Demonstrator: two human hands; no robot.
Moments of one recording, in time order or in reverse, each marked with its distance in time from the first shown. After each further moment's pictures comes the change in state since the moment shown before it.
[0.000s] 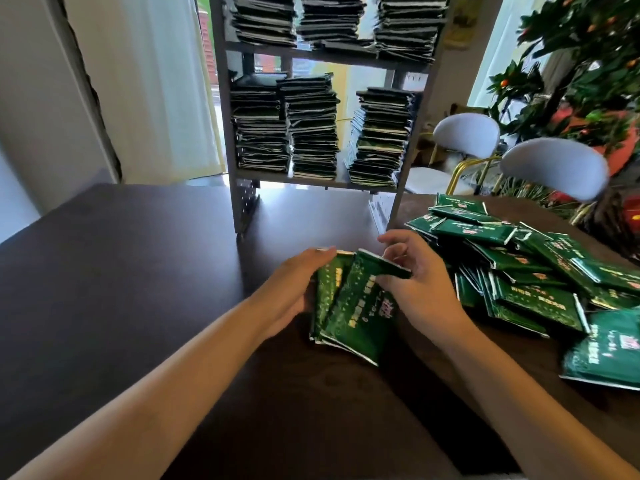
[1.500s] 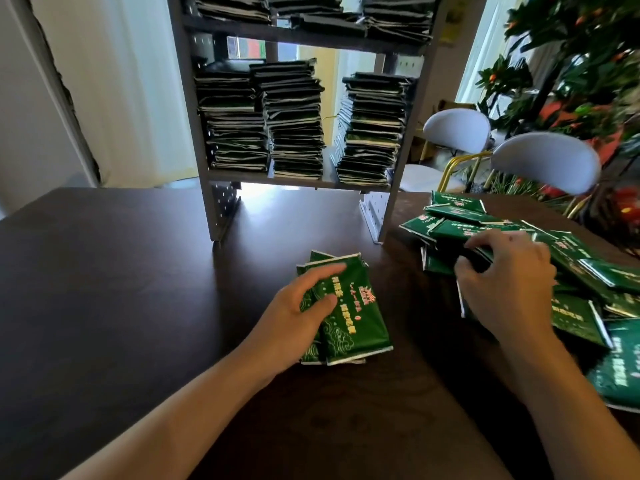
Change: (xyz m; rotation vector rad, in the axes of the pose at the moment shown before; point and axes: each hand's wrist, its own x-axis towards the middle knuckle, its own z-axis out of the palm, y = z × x) left_hand -0.007 -0.022 0.013 0.217 0.024 0.202; right_hand 0.025 0.034 -0.078 -0.984 0.481 0.070
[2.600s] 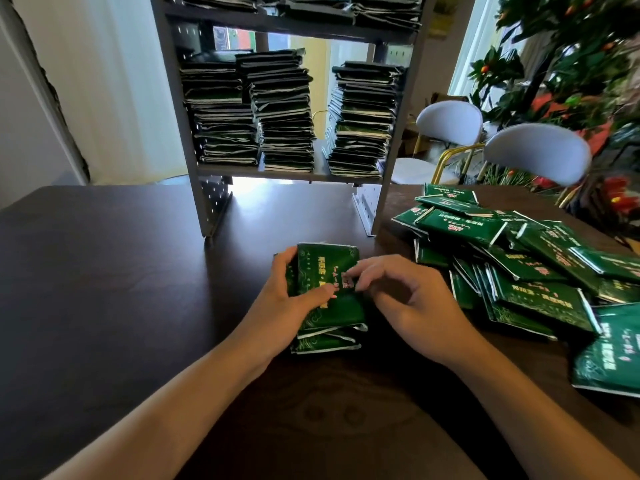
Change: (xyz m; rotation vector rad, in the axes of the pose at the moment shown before) left_hand 0.008 -0.007 -0.002 -0.063 0.107 -0.028; right_hand -0.043 -0.038 0.021 0.820 -0.506 -0.411
